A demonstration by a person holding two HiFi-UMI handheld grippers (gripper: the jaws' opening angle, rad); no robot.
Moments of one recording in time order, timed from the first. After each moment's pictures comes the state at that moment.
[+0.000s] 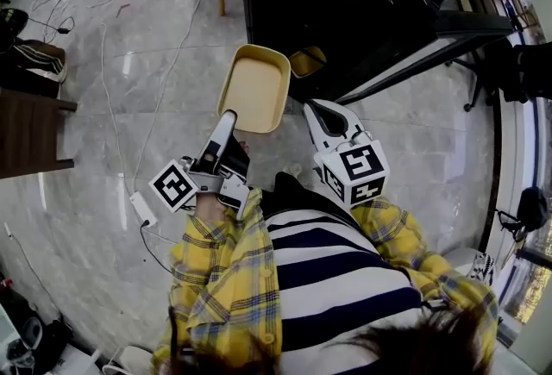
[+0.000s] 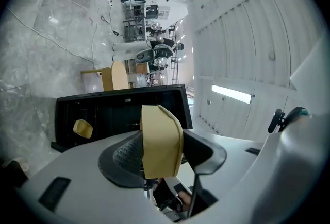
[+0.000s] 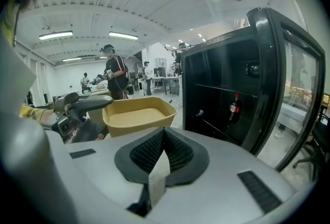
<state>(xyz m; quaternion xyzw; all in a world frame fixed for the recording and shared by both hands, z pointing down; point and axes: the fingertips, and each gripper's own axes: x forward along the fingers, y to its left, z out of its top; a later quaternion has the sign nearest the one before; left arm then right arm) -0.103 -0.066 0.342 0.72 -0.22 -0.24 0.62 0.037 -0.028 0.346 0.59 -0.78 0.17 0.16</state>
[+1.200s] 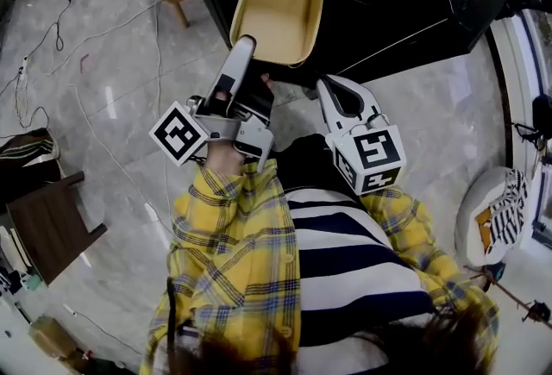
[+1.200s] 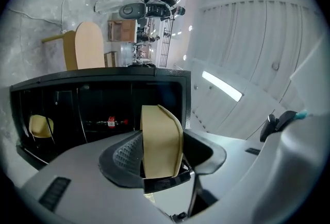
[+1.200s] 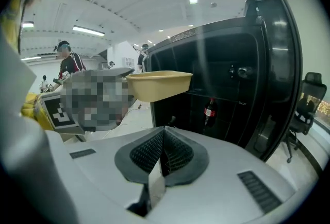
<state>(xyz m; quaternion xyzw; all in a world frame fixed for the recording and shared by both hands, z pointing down) 0.021 -0.238 0.280 0.74 -0.03 -0.19 0.65 0.078 -0.119 0.342 0.73 -0.64 0.20 0.14</state>
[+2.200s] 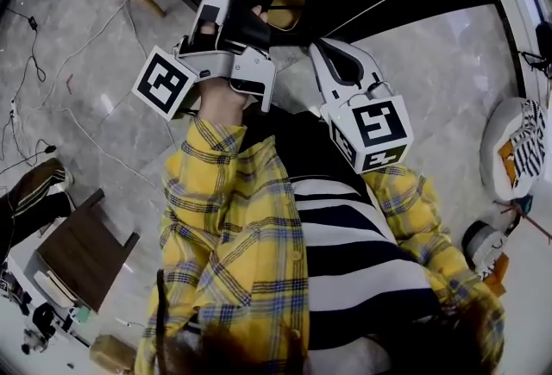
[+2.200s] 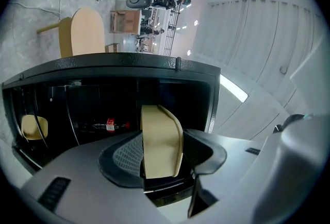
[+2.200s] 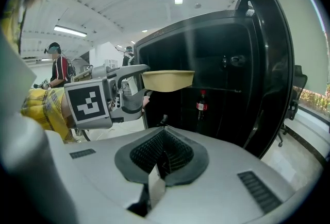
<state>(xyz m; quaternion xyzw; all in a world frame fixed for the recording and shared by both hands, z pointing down) 0.078 -0.293 0.290 0.73 0.00 -0.17 0.67 0.071 -0.143 0.356 0.78 -0.57 0.23 0.11</state>
